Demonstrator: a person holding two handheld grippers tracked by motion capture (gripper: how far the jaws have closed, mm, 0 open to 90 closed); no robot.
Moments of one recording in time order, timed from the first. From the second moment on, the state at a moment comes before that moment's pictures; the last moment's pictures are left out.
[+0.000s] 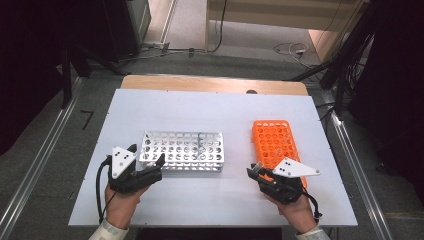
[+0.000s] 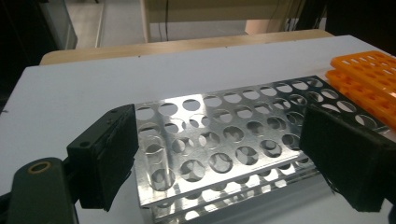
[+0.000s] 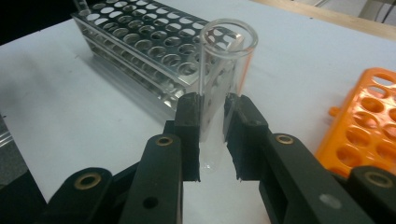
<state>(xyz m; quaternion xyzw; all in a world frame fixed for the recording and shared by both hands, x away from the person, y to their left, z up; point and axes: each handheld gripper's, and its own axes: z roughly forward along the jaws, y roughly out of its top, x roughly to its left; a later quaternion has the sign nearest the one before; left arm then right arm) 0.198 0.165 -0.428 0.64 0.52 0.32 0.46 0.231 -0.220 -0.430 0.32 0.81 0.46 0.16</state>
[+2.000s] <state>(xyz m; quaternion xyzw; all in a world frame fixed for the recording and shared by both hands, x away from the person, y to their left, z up) 0.182 0.066 -0.436 0.75 0.37 0.20 0.51 0.230 -0.111 -0.457 0.23 0.87 0.44 0.08</state>
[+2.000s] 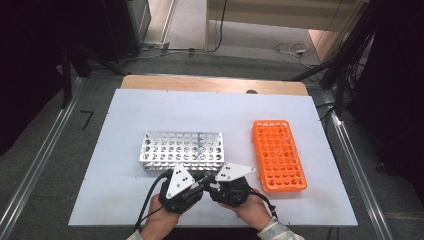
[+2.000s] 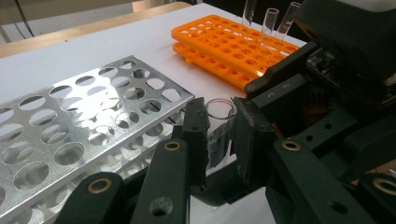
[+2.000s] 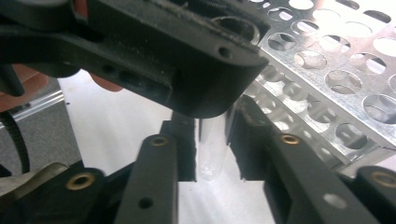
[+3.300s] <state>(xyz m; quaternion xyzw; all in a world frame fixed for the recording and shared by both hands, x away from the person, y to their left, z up) 0.200 0.127 -0.395 0.70 0.43 0.23 0.53 0.231 -0.145 -0.440 0.29 0.84 0.44 0.09</state>
